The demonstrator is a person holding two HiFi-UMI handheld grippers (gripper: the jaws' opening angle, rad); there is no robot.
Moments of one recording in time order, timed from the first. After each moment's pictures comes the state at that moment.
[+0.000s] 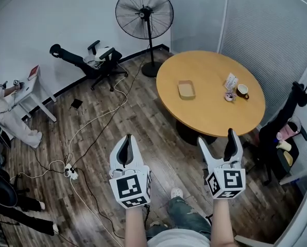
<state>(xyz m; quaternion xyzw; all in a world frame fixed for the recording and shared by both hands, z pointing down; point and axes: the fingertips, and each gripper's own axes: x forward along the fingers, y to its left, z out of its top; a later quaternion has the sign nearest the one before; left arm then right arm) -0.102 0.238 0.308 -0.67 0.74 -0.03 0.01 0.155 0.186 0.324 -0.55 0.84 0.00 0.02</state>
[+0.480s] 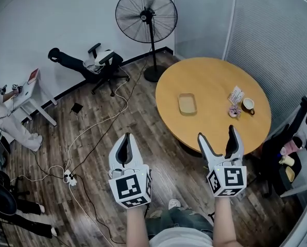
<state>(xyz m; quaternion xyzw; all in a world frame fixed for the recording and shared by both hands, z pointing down) -0.103 0.118 0.289 -0.65 0.76 -0.02 0.02 0.152 0.051 0.308 -0.53 0.85 0.01 0.01</state>
